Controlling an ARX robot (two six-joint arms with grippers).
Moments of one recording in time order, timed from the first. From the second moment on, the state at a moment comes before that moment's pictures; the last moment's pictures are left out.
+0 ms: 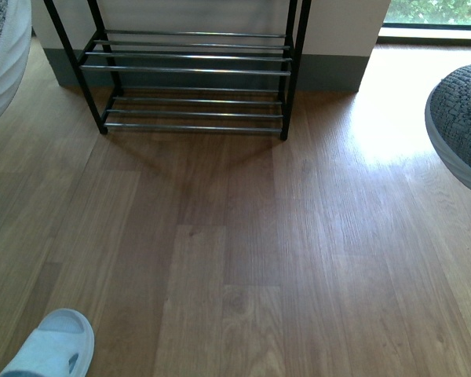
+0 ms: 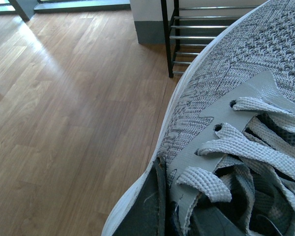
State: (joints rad) left arm -0.52 0.72 0.44 -0.24 -0.67 -0.21; right arm -0.22 0.73 0.20 0.24 -0.37 -0.59
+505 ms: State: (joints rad) left arm -0.52 0.72 0.44 -0.24 -0.67 -0.21; right arm -0.22 0.73 0.20 0.24 -0.37 -0.59
